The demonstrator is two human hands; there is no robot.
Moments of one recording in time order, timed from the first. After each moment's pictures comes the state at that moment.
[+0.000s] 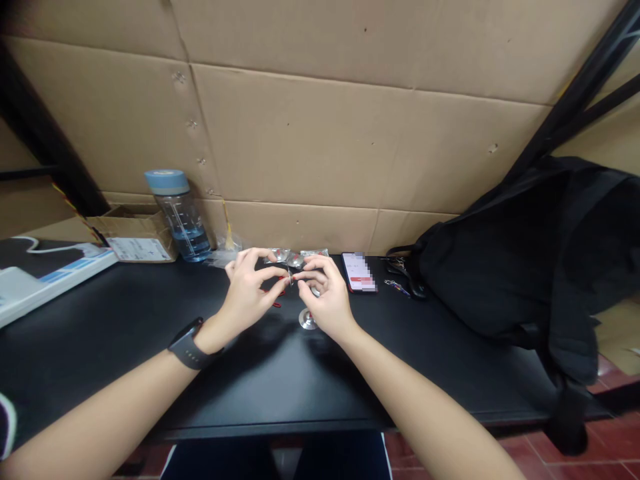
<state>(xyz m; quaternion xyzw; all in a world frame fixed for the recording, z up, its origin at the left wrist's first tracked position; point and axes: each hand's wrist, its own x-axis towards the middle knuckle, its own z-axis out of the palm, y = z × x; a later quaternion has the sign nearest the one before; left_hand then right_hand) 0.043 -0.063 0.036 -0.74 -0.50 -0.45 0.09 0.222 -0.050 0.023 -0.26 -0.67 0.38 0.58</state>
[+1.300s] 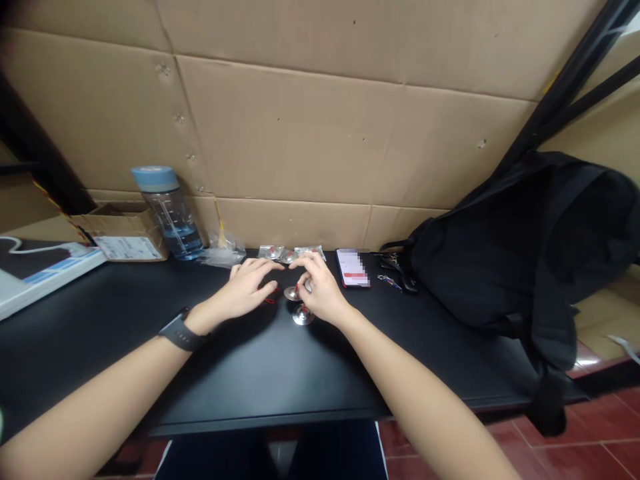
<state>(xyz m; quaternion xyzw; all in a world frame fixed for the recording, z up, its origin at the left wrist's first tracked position) 0.018 -0.035 0.016 -0.83 -0.49 -0.26 -0.02 0.243 -0.023 0.014 -0.29 -0.81 0.24 0.45</state>
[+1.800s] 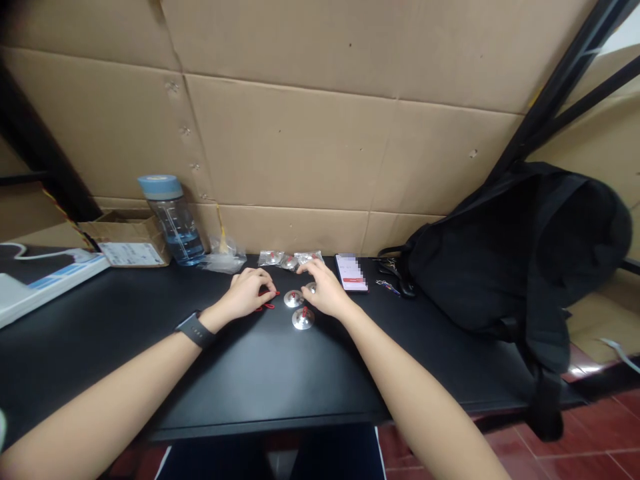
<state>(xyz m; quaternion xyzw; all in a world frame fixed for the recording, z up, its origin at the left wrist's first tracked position) 0.011 -0.010 -0.009 -0.80 -0.54 -0.23 -0.05 0.259 0.003 0.005 -0.35 -0.85 0.13 0.36</state>
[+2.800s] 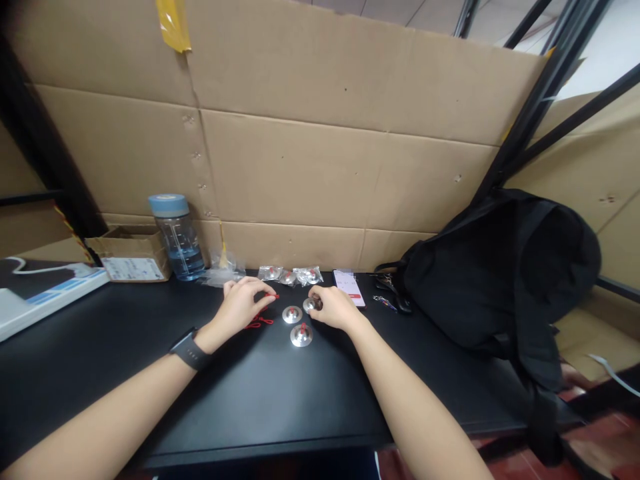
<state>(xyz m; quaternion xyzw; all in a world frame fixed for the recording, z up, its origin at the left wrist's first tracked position) 0.016 -0.021 0.007 -0.77 -0.54 -0.35 -0.03 0.285 0.011 0.008 -0.46 -0.86 0.09 0.20</state>
